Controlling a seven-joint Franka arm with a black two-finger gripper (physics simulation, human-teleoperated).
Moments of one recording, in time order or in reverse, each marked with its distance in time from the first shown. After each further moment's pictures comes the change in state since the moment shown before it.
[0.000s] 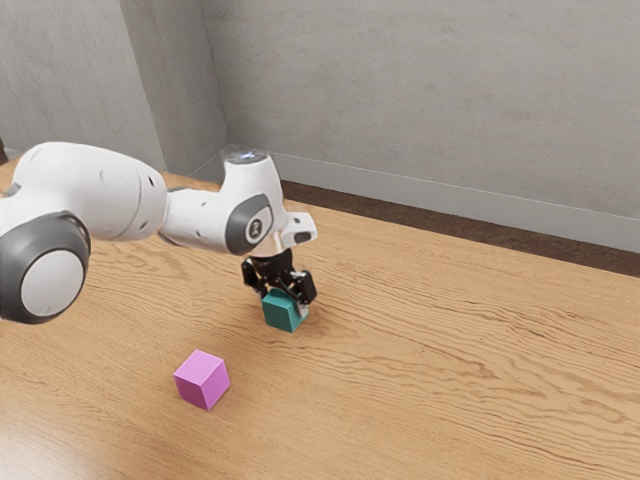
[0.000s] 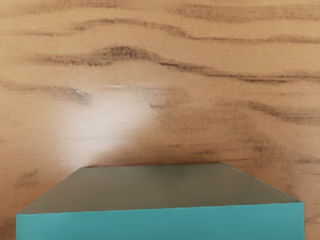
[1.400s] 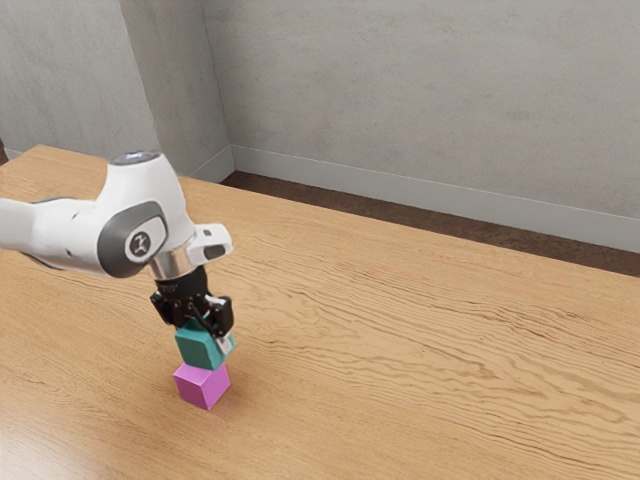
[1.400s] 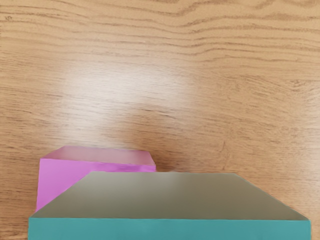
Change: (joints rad) arm 0.238 -0.707 -0.241 -0.711 0.009 -0.011 -0.097
